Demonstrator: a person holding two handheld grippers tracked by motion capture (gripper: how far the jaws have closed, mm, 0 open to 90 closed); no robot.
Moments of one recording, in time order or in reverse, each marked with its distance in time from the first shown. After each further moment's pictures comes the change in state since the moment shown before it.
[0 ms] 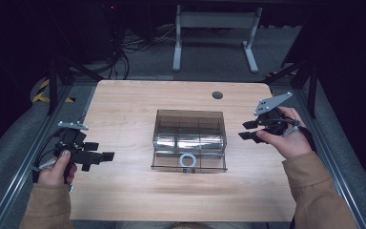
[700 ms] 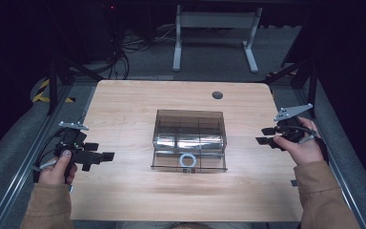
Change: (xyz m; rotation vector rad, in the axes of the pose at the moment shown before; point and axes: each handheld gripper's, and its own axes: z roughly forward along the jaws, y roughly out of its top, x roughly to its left) left arm 0.003 -0.001 0.003 0.006 0.006 -0.013; right arm -0.029 -0.068 0.002 -0.003 -0.064 0.170
